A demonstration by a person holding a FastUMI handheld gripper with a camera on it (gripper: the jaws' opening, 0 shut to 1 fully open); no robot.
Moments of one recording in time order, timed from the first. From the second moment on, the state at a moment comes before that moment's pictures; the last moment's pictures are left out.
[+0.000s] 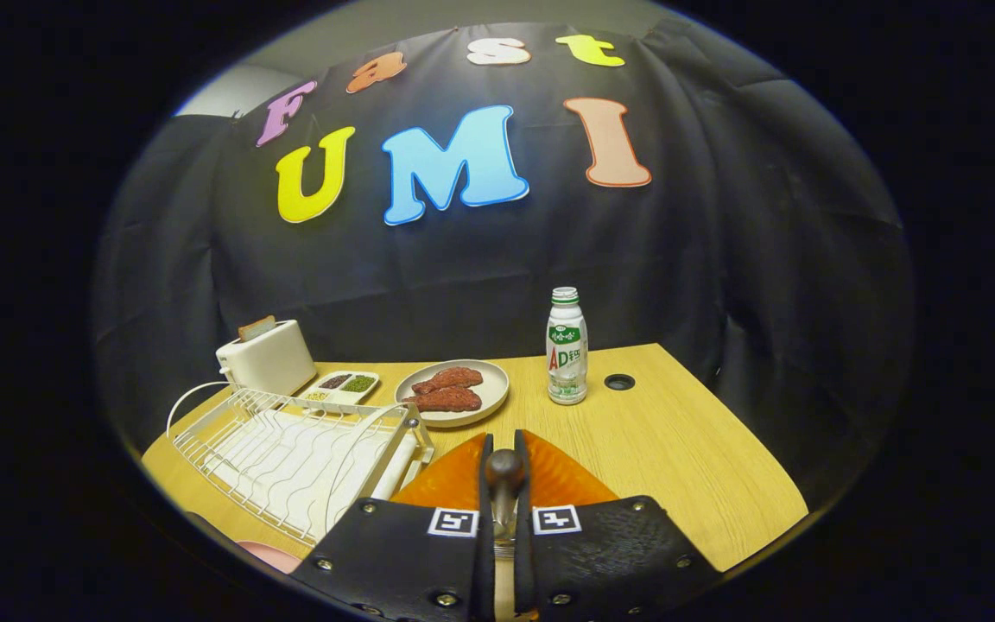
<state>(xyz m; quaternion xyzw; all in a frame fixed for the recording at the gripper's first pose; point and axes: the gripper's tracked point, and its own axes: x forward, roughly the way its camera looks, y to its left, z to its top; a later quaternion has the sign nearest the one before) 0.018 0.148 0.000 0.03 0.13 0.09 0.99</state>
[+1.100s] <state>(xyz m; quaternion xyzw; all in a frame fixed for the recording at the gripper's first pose) -0.085 0.171 0.140 0.00 0.05 0.08 1.00</state>
